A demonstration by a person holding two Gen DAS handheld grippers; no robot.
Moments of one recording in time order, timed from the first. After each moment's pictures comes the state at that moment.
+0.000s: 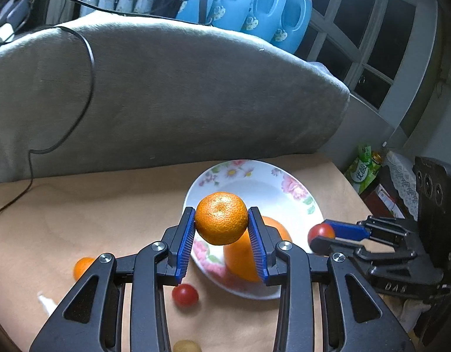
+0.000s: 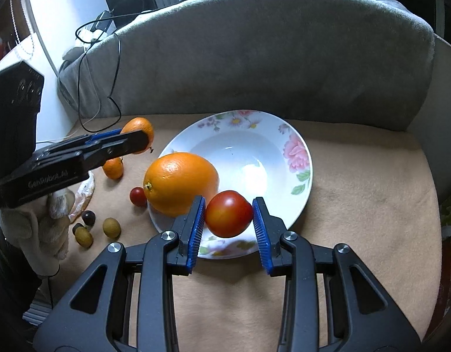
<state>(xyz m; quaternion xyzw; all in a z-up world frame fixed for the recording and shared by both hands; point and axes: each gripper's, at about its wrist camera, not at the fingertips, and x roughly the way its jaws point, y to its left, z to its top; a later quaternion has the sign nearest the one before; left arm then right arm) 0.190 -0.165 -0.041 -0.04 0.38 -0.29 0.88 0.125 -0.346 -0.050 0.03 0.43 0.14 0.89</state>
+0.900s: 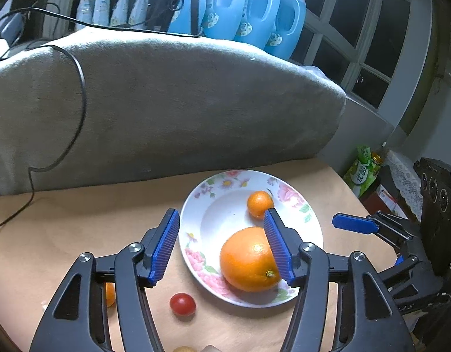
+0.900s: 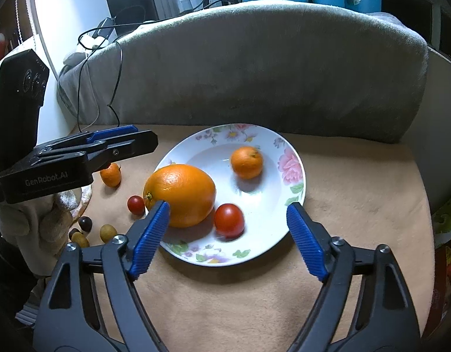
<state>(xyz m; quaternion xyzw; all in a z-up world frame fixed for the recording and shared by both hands) 0.189 -0.169 -0.030 -0.03 0.36 -0.29 0.89 0.118 -0.345 -0.043 0.02 0.40 0.13 0.91</state>
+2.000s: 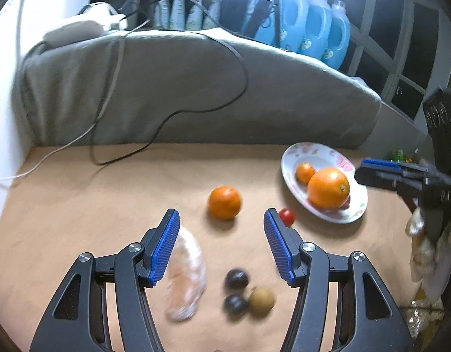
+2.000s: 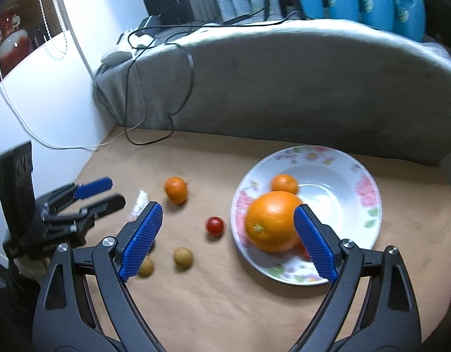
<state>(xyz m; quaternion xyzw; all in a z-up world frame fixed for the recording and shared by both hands) 0.118 -0.041 -0.040 -0.03 0.36 -0.17 0.92 0.127 -0.259 -0.013 0.03 0.40 0.21 0.89</state>
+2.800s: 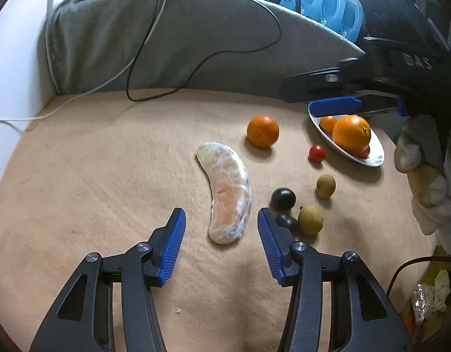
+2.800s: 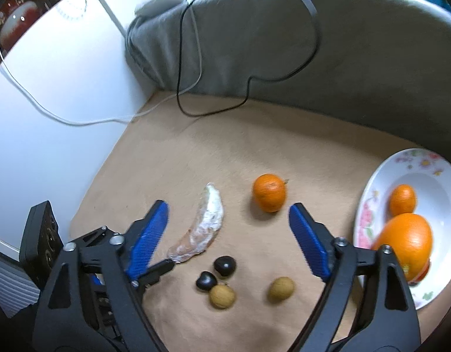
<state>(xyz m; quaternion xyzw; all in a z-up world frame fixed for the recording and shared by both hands) 0.081 -0.003 -0.091 -0.03 0.41 -0.16 0.90 0.172 -0.131 -0.046 0.02 0.49 0.29 0.82</state>
